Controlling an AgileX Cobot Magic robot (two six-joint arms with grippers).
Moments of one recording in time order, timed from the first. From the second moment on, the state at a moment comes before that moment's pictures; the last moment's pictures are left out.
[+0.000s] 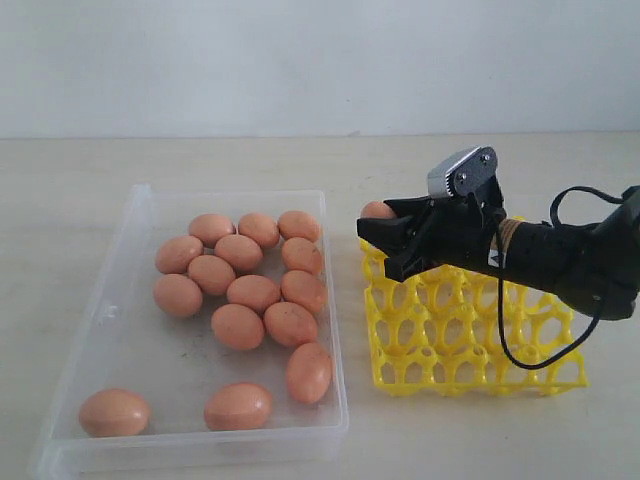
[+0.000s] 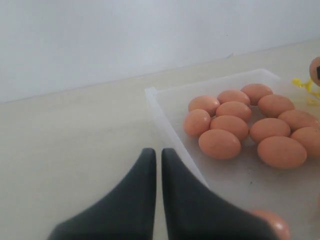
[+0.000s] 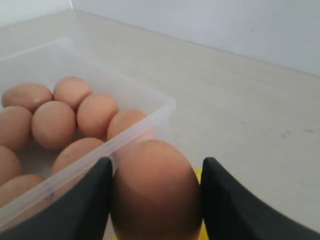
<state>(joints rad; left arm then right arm) -0.12 0.00 0.00 -0.18 0.29 0.27 0.21 2.15 -0.87 -0.81 -1.07 0.38</state>
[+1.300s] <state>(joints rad) -0.12 0.00 0.00 -0.18 0.29 0.27 0.21 2.21 -0.91 -0.75 -0.99 0.30</state>
